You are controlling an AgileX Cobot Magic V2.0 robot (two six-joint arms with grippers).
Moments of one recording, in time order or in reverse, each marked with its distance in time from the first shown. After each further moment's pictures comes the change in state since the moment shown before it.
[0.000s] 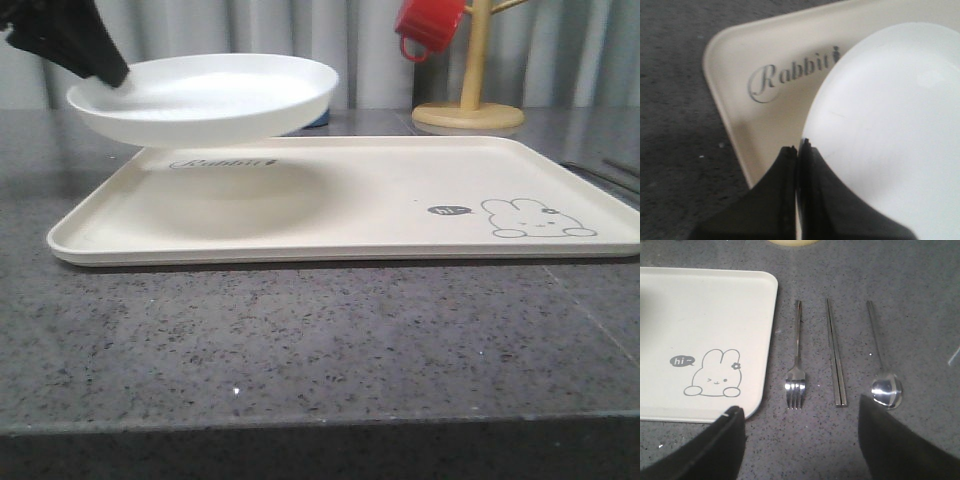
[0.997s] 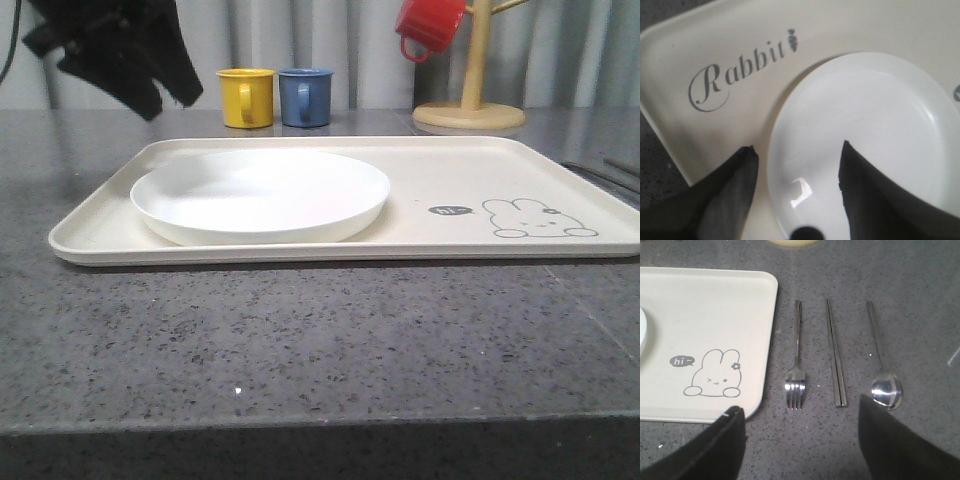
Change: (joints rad) left arm -0.139 0.001 -0.053 0.098 0.012 0.000; right arm 0.000 0.000 0.000 -0.002 0.000 0.000
